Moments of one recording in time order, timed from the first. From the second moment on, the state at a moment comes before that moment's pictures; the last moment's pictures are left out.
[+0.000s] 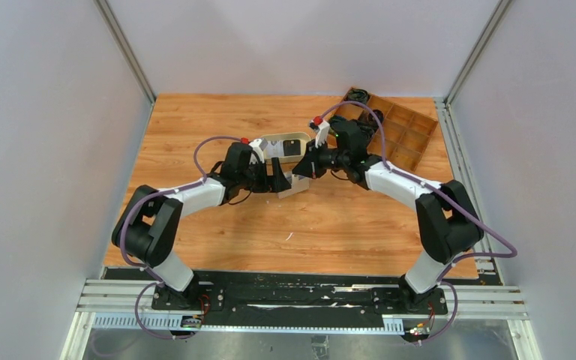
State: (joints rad) left arm -0.45 1.60 0.81 0.13 0.35 -0.49; right arm 0.53 1.66 1.09 0.10 -0.62 0.21
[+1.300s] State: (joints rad) left arm -0.59 1.72 0.85 0.14 0.27 -0.58; right arm 0.13 1.40 0.60 -0.03 -0.56 0.25
